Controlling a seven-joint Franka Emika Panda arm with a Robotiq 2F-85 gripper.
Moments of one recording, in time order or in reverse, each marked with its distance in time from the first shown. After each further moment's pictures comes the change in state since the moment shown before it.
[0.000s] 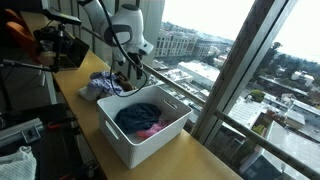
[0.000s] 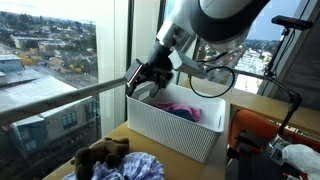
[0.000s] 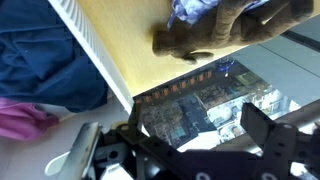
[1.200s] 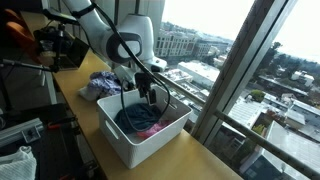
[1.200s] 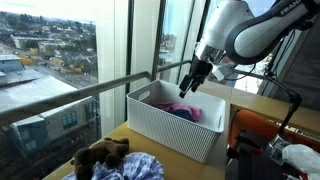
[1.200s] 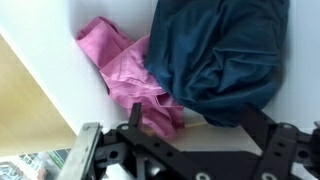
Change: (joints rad) arm -0.183 -0.121 -0.115 -0.234 -0.410 -0.027 -0.054
